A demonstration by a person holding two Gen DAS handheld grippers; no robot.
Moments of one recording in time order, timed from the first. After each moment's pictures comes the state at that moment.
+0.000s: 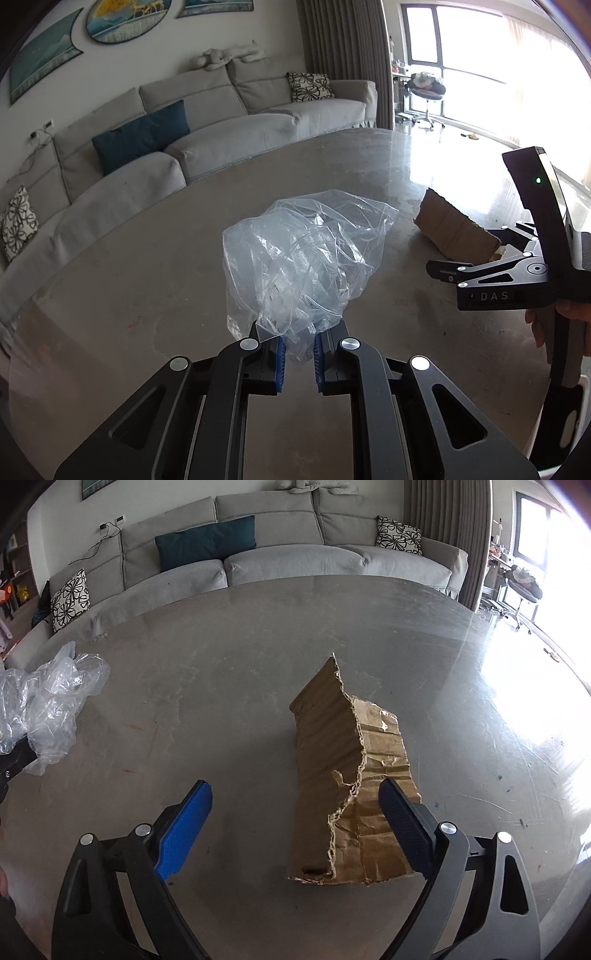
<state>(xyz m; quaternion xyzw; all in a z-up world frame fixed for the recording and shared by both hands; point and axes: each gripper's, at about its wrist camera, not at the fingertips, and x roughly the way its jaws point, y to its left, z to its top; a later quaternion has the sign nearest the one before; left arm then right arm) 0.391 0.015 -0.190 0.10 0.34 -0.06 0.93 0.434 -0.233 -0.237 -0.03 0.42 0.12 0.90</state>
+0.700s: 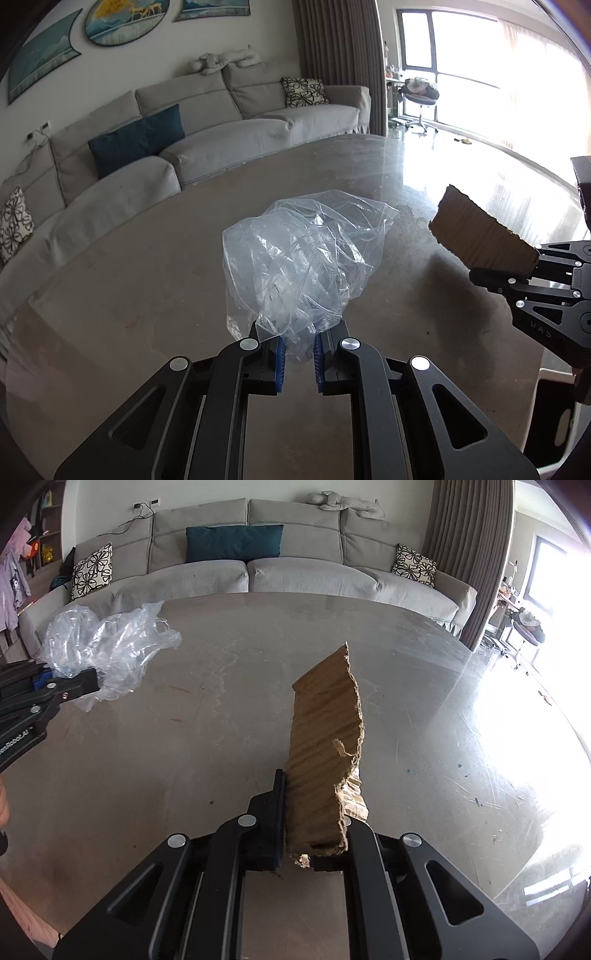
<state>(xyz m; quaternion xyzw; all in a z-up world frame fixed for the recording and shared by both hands) 0.383 0.018 -0.184 0.09 0.33 -0.08 0.94 0.350 -0.228 -0.208 -0.10 0.37 0.13 0.91</state>
